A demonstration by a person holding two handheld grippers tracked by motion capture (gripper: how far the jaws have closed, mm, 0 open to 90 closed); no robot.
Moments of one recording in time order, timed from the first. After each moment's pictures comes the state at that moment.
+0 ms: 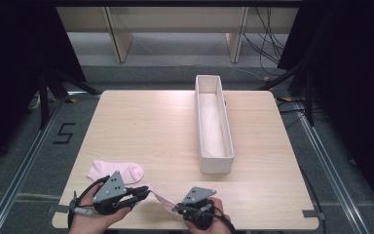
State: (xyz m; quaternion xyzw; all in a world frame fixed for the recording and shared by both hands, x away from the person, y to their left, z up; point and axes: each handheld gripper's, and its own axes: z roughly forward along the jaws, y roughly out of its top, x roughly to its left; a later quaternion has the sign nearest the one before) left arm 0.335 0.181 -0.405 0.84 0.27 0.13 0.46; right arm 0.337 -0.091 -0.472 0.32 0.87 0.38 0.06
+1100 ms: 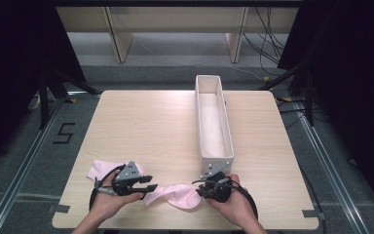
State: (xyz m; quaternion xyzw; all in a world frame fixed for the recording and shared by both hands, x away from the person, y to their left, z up) left arm 0.407 0.175 -0.473 0.84 0.30 0.13 0.43; right arm 0.403 -0.135 -0.469 0.31 0.90 0.30 0.07
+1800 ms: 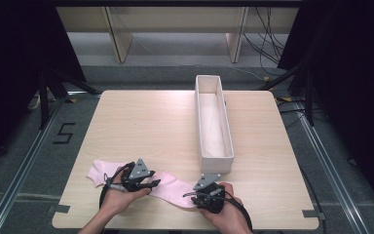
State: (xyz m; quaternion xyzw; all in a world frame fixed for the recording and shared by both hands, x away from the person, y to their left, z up) left arm 0.420 0.153 -0.494 0.88 0.27 0.16 0.36; right arm 0.375 -0.116 -0.475 0.32 0.90 0.28 0.08
